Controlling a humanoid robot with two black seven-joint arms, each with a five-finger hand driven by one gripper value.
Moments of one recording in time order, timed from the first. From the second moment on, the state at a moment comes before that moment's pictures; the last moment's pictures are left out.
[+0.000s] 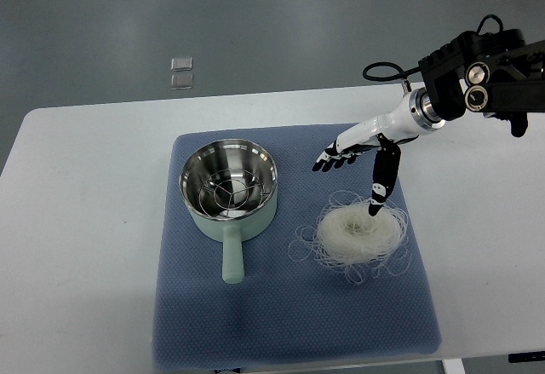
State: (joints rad) left arm -0.04 0.00 -0.04 -0.31 0.02 -0.03 0.19; right arm 1.74 -0.50 -0.65 1.38 -0.58 0.40 0.07
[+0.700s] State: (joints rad) left arm -0.04 0.00 -0.04 -0.29 0.01 -0.03 0.19; right arm 1.53 -0.54 -0.64 1.38 -0.61 0.28 0.08
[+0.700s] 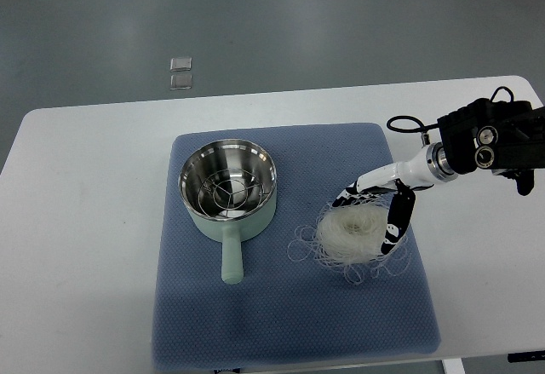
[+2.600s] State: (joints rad) left arm -0.04 0.00 -0.04 -0.29 0.02 -0.03 0.19; right arm 2.05 -0.71 -0.43 1.40 -0.57 0.43 0.11
